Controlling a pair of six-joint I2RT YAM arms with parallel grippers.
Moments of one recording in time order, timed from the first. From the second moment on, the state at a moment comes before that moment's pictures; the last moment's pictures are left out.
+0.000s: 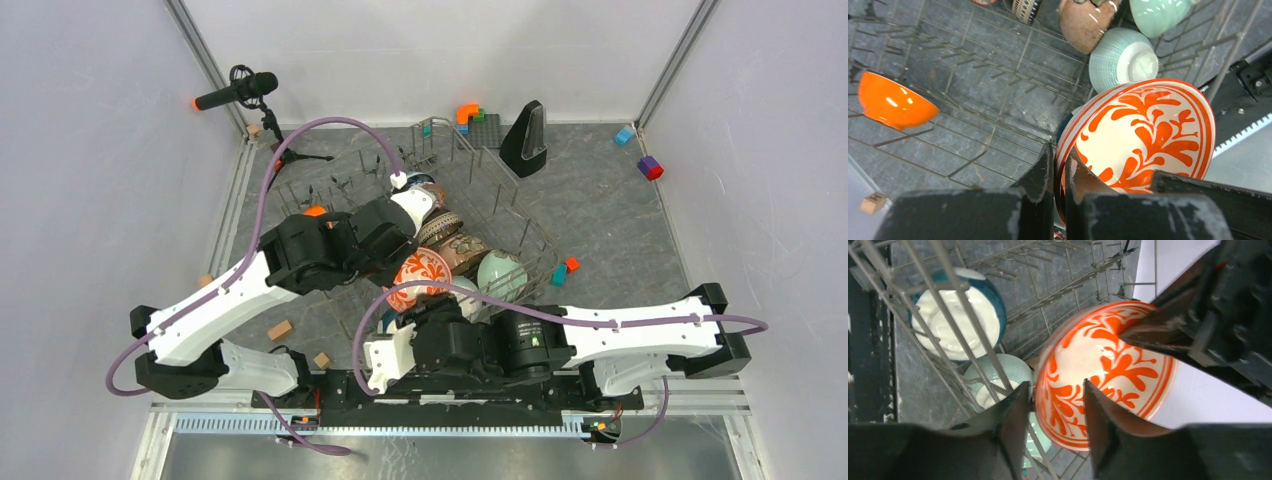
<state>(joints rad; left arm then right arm) -1.14 1.29 1.66 -1.28 -0.39 -0.36 1.65 1.37 1.42 -0.81 0.61 -0.60</state>
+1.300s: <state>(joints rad) -1.14 0.95 1.33 -1.17 -0.76 -0.89 1.08 1.14 1.32 -0.30 0.37 0.29</state>
